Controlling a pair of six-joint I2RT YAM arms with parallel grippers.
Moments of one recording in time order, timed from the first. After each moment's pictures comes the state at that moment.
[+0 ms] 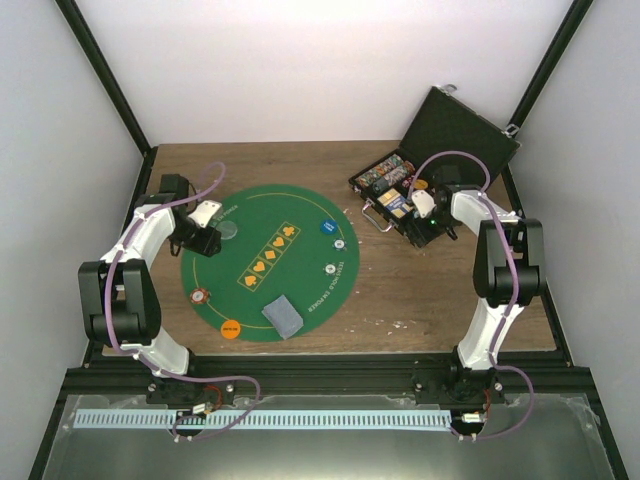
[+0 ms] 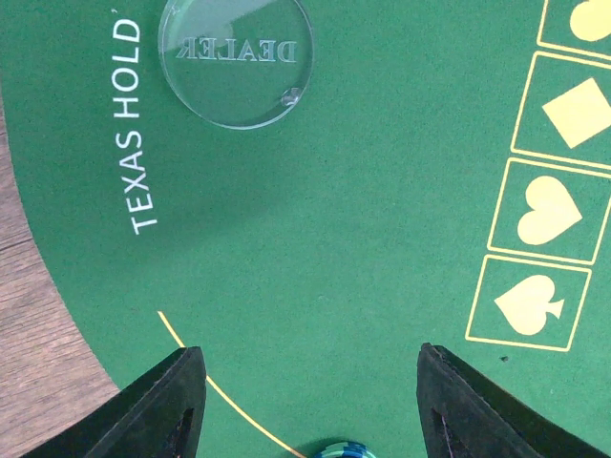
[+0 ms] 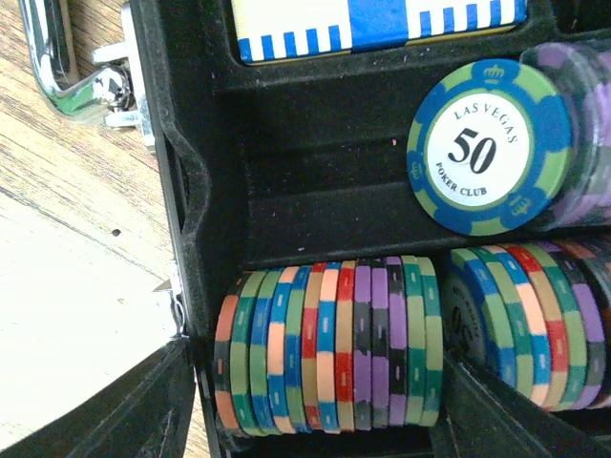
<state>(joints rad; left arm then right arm) 0.05 1.60 1.18 -0.91 0.18 0.43 0.04 1.87 1.29 -0.69 -0.15 -0.50</state>
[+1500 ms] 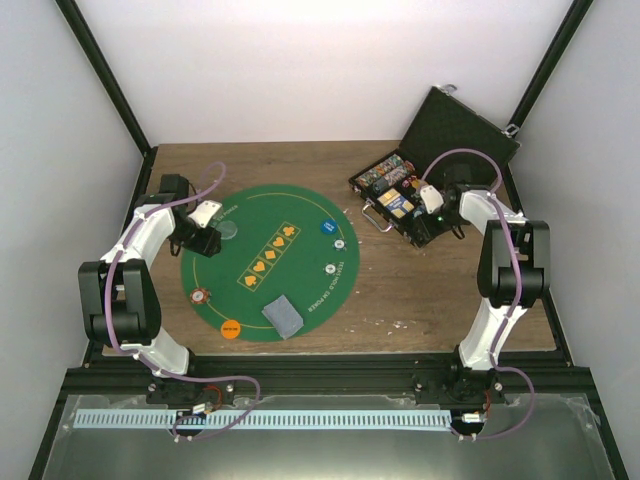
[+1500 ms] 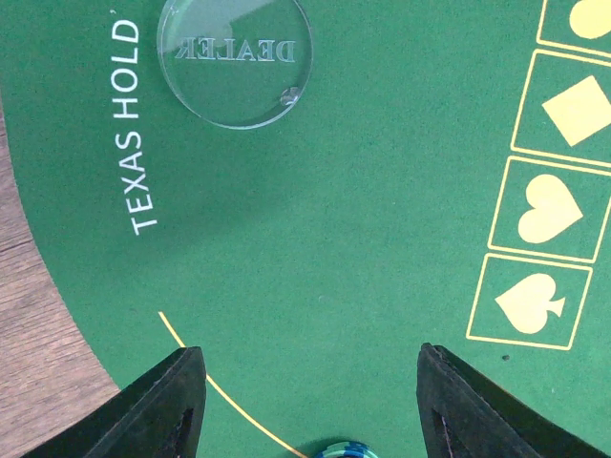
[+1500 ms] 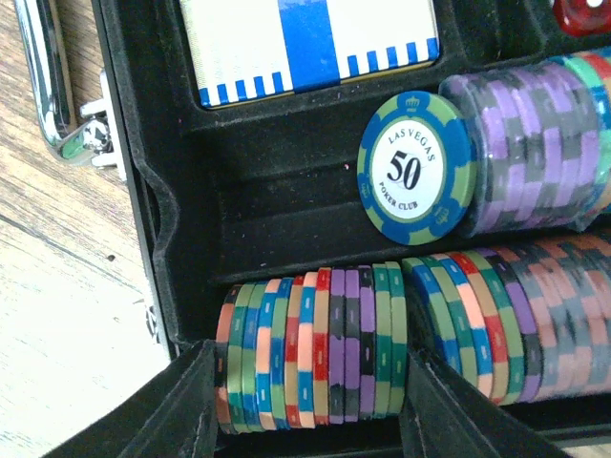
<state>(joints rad) 0.05 1.60 1.18 -0.91 0.18 0.44 -0.02 1.87 1.28 -0.66 -0.24 -0.48</state>
